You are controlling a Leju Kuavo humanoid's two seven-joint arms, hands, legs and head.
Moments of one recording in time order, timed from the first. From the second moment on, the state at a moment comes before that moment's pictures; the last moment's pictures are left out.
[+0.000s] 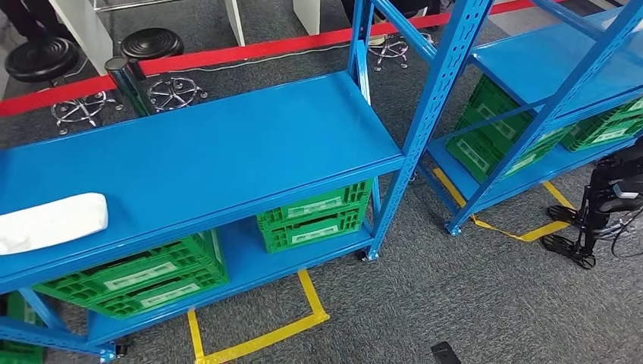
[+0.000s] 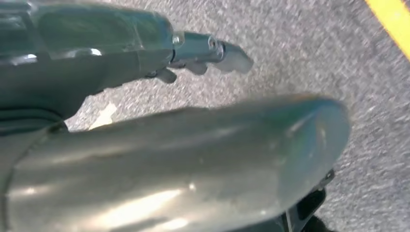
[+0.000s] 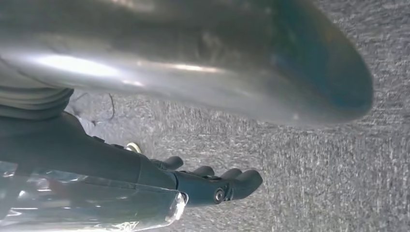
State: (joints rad) left arm -0.13 -0.06 -1.13 -0.20 0.78 0.33 -0.10; right arm -0.09 -0.16 0.41 -0.22 -0.10 -0.32 0.15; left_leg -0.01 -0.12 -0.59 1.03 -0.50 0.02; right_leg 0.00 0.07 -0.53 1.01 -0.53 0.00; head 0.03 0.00
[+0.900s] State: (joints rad) left arm -0.13 -0.05 -1.13 -0.20 0.79 0.33 -0.10; right arm -0.09 -0.15 0.44 -0.22 -0.10 -0.32 0.13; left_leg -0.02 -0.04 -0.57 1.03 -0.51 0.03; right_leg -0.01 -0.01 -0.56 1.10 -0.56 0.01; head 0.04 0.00
